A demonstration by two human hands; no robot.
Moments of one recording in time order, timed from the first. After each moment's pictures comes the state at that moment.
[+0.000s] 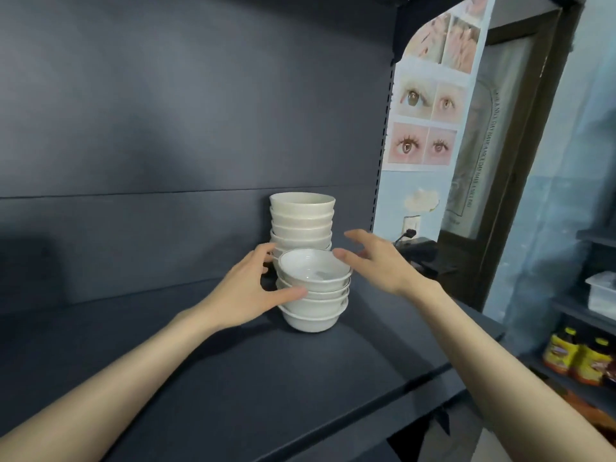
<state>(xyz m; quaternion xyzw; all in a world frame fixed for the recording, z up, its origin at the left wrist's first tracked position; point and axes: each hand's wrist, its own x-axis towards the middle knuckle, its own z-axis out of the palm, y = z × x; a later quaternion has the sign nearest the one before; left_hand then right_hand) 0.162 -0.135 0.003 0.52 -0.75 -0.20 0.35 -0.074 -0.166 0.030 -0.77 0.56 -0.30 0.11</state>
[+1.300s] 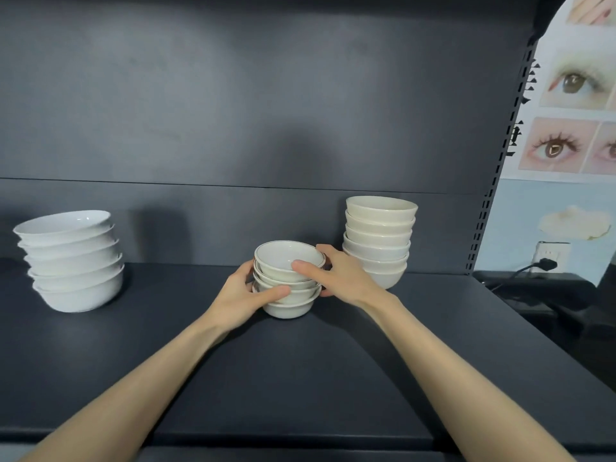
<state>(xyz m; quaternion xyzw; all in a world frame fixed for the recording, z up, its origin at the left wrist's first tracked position) 0.209 -0.103 -0.039 0.57 -0.51 -0.29 0.57 0.035 -0.197 0.003 -0.82 0.33 -0.28 0.37</state>
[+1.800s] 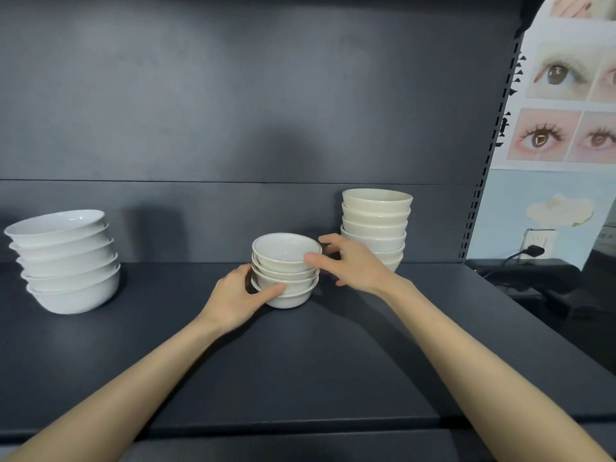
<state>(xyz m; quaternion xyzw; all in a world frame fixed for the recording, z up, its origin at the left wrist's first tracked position) 0.210 -0.087 -0.033 0.72 -0.54 -0.15 0.41 0.020 -0.193 0.013 -0.83 0.36 -0.28 0.32</state>
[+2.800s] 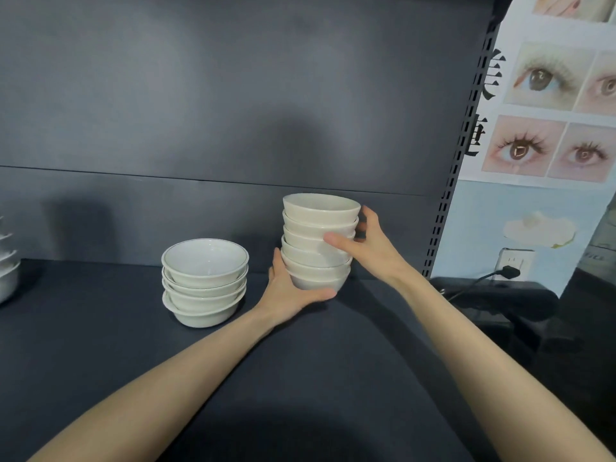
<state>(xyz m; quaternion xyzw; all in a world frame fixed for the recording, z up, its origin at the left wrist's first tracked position) 0.081 -0.243 -0.059 0.62 -0.50 -0.28 0.53 -0.082 -0.303 0.031 -0.77 0.33 -0.37 0.40</state>
